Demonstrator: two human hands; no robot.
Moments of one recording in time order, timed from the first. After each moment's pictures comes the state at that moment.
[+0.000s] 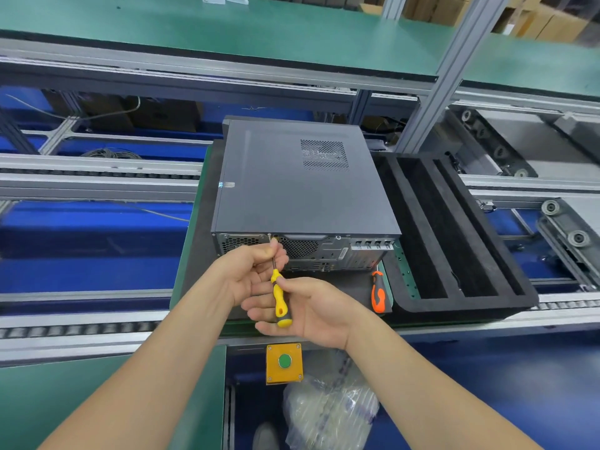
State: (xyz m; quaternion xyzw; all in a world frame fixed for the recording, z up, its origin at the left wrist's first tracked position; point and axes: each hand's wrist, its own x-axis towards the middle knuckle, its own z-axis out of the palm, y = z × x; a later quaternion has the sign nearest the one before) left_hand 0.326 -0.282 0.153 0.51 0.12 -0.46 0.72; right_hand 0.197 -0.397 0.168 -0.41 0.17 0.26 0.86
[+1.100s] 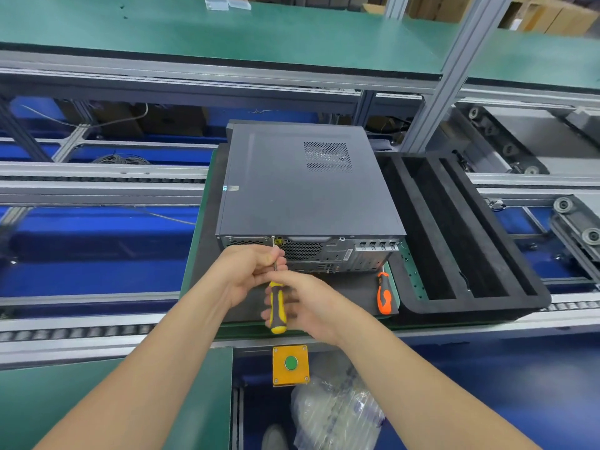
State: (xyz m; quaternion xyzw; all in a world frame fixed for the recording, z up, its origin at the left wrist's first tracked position) left_hand 0.325 -0.275 0.157 0.61 0.06 -0.39 0.69; right_hand 0.216 -0.388 0.157 -0.54 0.28 0.19 0.77
